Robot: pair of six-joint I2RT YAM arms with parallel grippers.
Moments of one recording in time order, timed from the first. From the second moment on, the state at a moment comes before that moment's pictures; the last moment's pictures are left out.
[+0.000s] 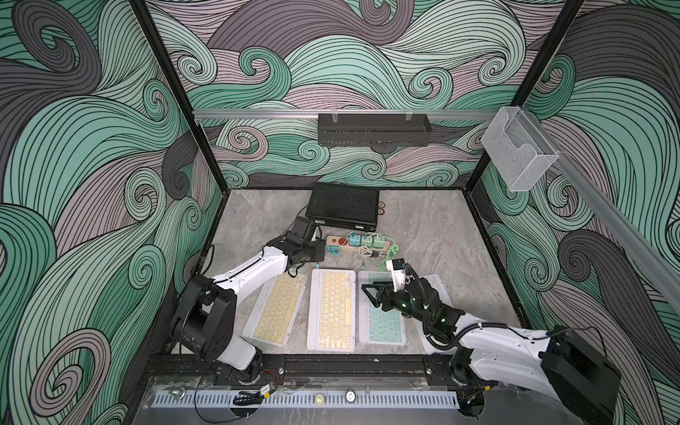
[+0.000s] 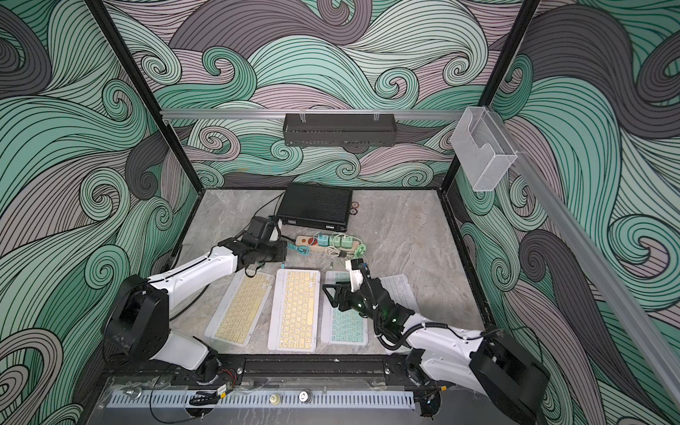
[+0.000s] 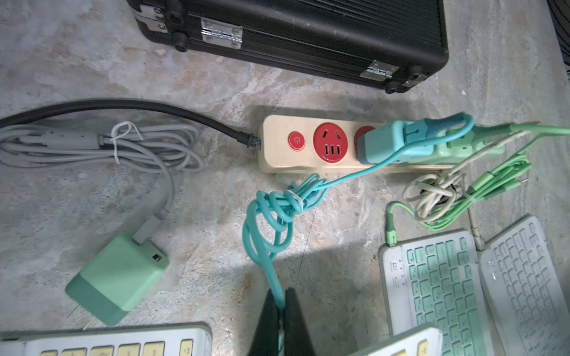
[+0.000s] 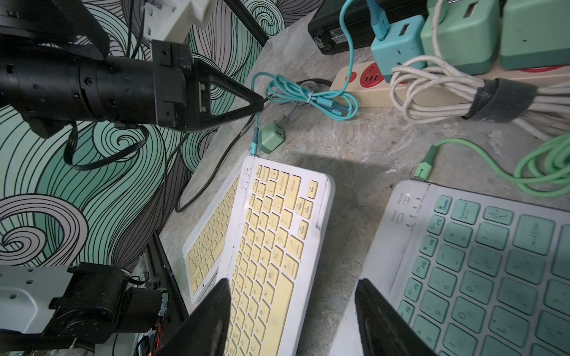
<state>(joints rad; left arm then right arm) -0.47 1.50 0.98 -0.39 0.03 -0.40 0.86 1.13 0.24 0.53 -0.10 0.72</state>
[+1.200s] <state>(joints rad) -0.47 1.46 0.97 -0.38 0.01 -0.40 0.88 1.79 0.37 1.19 -0.21 0.84</state>
